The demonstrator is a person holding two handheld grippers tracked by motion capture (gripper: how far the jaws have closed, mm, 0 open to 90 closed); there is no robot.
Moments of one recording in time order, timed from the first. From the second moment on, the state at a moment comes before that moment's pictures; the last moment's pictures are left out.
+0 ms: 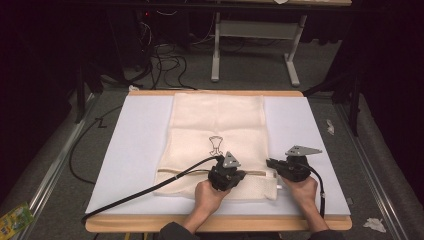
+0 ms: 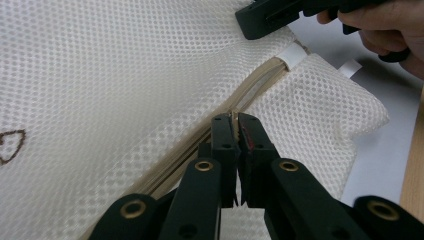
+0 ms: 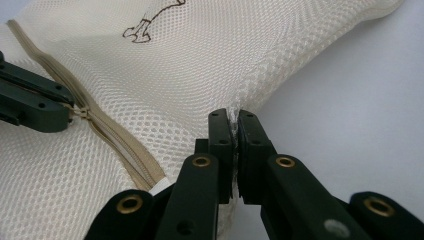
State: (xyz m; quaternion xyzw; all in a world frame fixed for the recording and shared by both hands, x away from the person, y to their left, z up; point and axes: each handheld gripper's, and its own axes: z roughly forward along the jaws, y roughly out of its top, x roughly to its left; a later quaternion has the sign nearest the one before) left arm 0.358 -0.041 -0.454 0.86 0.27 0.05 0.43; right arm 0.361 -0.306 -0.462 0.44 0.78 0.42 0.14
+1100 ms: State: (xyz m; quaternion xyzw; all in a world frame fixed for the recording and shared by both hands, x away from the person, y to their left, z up) left arm 0.365 -0.021 -0.453 0.85 0.28 0.04 0.44; right arm 0.367 -0.305 -0.466 0.45 0.78 0.41 0.15
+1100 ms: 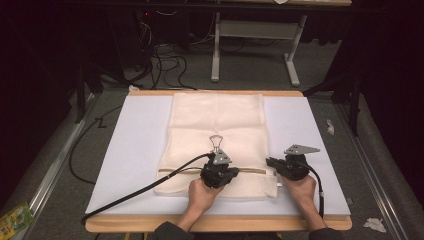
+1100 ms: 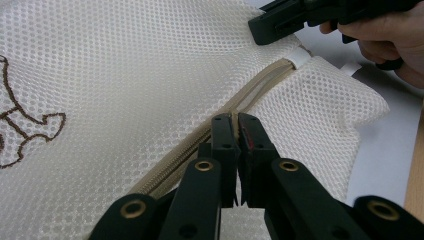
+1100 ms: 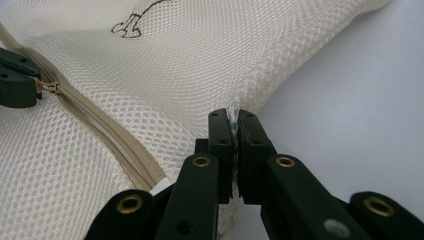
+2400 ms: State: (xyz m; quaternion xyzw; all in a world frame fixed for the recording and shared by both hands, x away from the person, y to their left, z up) left arm 0.368 0.002 -0.451 0.83 0.30 0.04 0.46; right arm 0.370 -0.305 -0.465 0.45 0.78 0.41 0.15
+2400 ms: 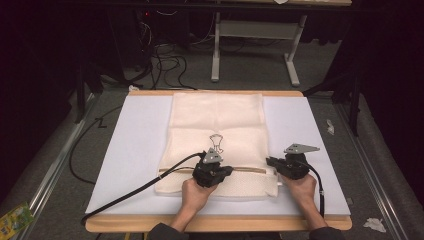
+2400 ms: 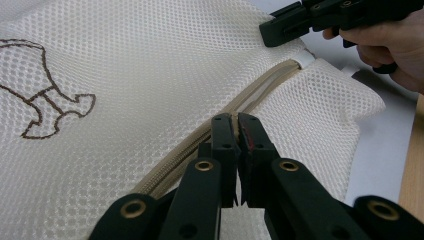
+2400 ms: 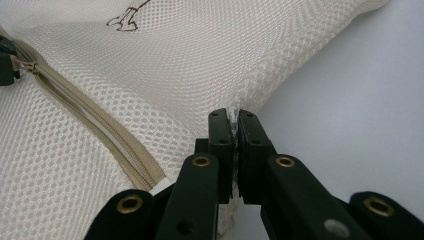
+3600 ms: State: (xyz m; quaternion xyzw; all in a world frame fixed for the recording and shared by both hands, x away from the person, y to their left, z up) left arm 0.366 0.020 -0.444 0.83 0.30 0.04 0.47; right arm 0.368 -0.306 -0.463 0.44 0.78 0.41 0.15
